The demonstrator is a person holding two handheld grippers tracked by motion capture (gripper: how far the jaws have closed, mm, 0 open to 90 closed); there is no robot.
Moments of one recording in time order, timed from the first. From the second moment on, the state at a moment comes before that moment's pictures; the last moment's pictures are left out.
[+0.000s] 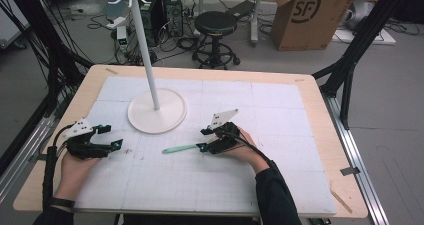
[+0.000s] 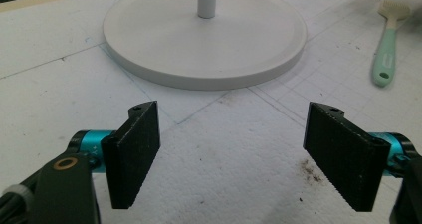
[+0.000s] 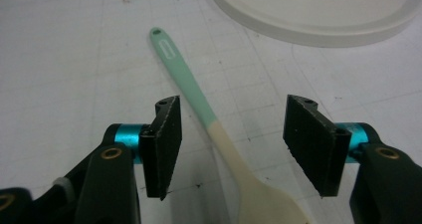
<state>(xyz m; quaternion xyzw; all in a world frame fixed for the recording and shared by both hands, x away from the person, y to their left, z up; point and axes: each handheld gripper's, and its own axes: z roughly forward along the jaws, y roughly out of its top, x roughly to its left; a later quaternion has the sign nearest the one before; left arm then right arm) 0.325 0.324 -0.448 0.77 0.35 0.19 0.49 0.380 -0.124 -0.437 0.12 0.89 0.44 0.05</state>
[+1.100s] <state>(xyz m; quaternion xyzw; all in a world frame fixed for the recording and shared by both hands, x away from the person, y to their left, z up) 0.325 0.324 -0.448 0.78 0.34 0.20 0.49 0.382 -0.113 -0.442 0.10 0.92 0.38 0.05</state>
